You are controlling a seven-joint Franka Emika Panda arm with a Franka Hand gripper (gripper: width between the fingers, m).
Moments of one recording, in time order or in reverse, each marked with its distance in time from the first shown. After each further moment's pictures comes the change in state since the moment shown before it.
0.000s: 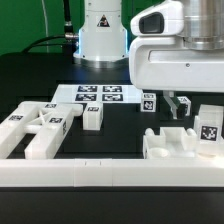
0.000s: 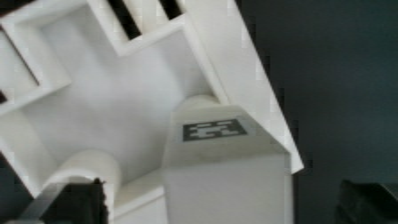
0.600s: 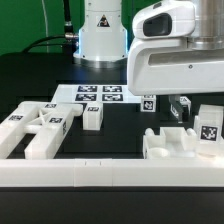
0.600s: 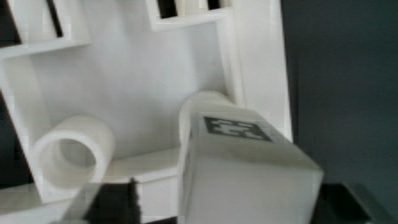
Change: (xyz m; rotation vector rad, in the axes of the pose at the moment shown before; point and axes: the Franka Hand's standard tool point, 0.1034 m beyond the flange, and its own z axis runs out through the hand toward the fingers) arm 0.001 0.003 0.000 -0.010 0.003 -0.202
